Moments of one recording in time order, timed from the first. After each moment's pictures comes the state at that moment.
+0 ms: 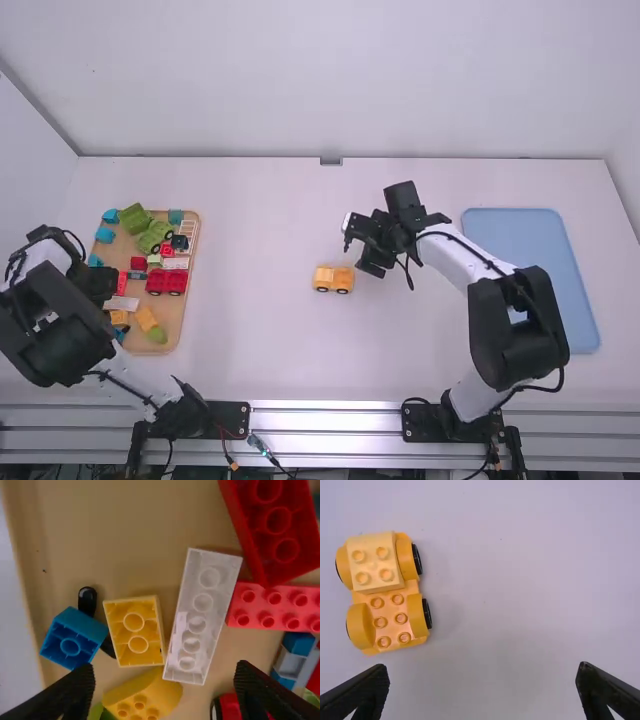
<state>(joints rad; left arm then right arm) 0.81 1.81 1.19 -0.89 -0.07 -0.86 0.32 1.74 1.08 -0.45 -0.35 -0.97</state>
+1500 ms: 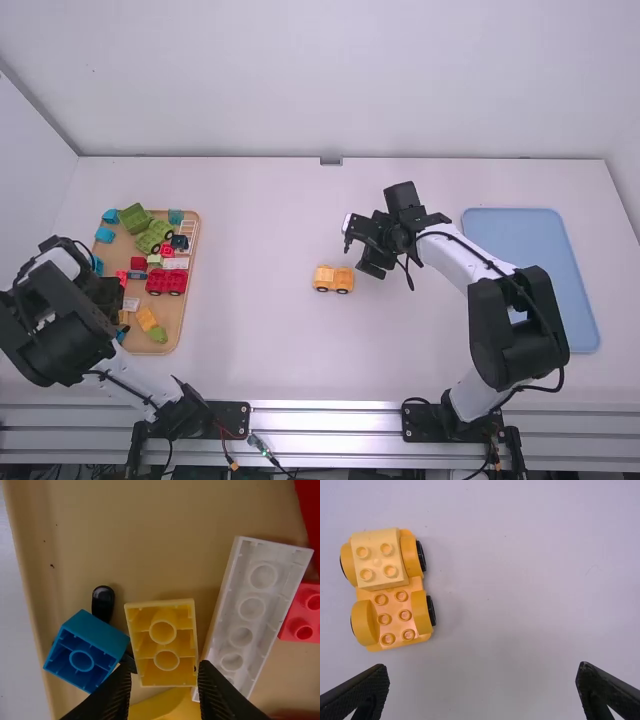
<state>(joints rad) 0.81 1.81 1.10 -0.83 -0.10 -0.87 0.32 1.74 1.08 -0.47 -0.35 -0.97</state>
